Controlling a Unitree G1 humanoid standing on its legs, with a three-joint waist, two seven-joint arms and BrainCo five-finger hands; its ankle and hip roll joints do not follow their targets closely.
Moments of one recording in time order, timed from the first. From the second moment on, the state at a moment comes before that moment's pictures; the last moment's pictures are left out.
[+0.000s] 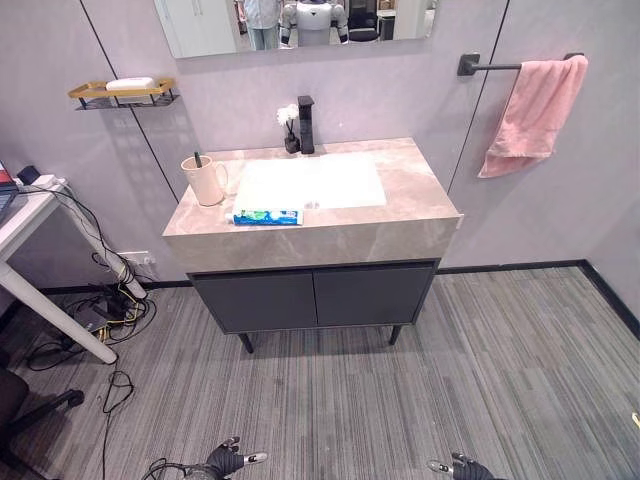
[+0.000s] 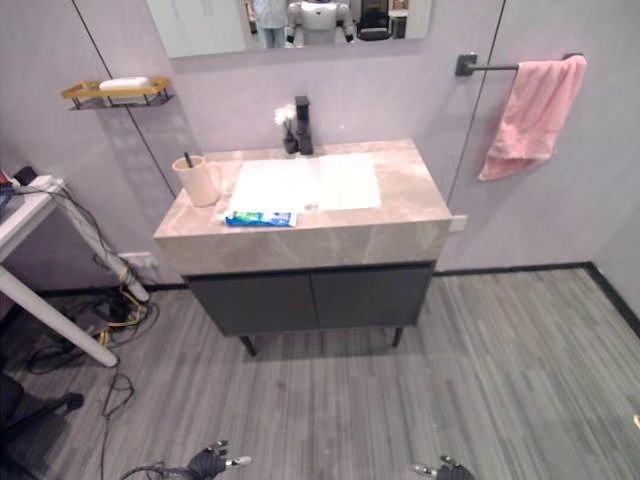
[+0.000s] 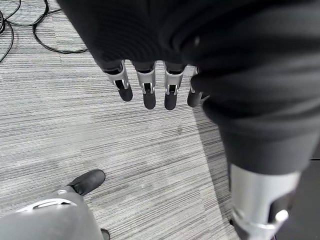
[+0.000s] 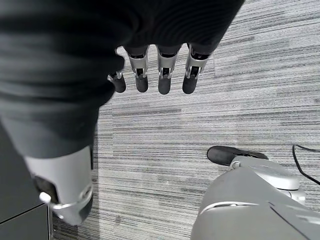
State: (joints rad) left arm -0.06 0.23 -0.33 1.28 -0.23 -0.13 -0.03; right arm -0.02 -0.31 0.24 1.33 0.32 -0.11 0.11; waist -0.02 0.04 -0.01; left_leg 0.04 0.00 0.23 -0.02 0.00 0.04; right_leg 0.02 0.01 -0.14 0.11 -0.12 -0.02
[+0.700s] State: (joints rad) left arm -0.05 0.23 -0.33 1.28 -0.23 -0.13 -0.03; right arm -0.02 -0.30 0.24 1.32 0.39 -0.11 0.12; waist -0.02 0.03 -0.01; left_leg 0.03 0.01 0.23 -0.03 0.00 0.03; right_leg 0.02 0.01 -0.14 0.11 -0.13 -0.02
